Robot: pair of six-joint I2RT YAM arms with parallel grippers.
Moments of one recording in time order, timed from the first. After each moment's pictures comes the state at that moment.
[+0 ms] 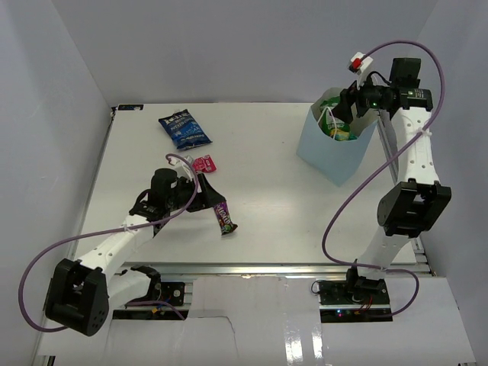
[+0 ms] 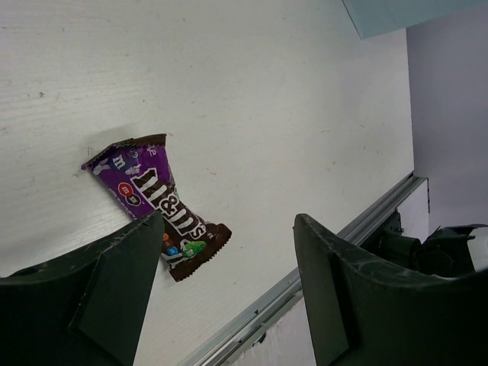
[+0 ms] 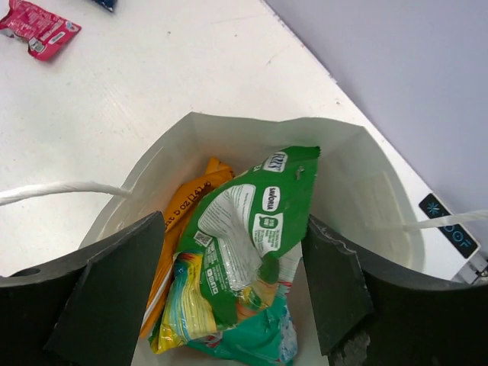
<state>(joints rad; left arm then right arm) -0.36 1.08 0.57 -0.03 0.44 -0.62 -0.09 1.82 1.97 -0.83 -0.83 -0.67</state>
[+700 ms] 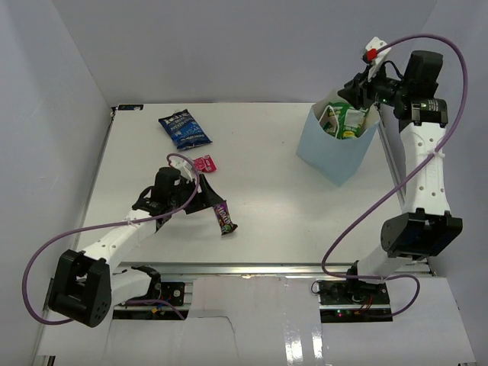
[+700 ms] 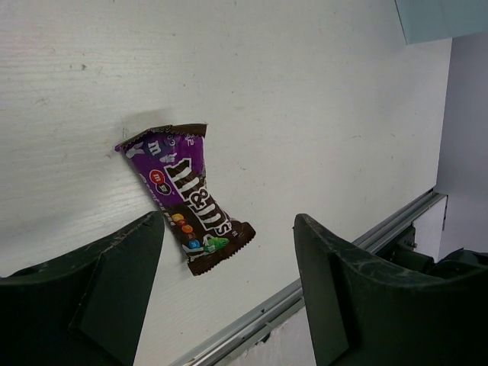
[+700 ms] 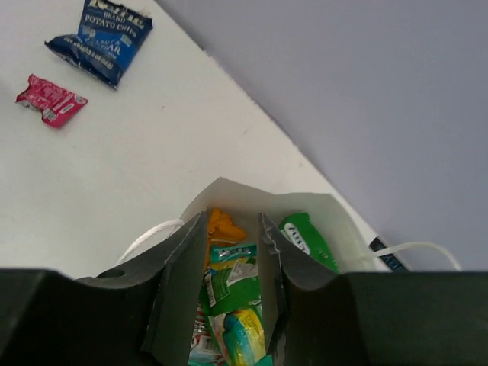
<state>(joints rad) -0.36 1.14 0.60 -0.12 0.37 -0.64 -0.09 1.57 1.90 -0.62 -0.86 -0.53</state>
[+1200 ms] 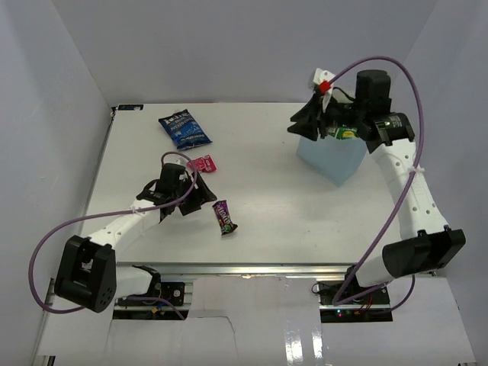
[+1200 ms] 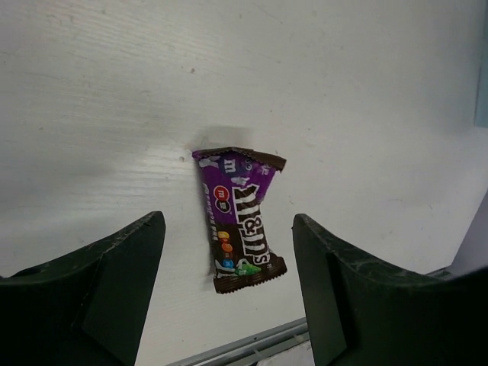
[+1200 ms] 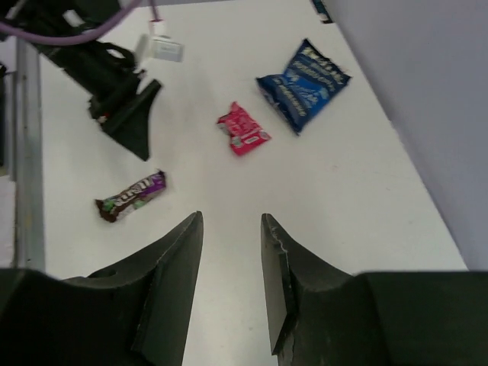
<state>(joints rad) -0.36 1.22 0.67 -0.25 0.18 -0.78 0.17 1.49 1.74 -0.67 -1.00 -0.53</state>
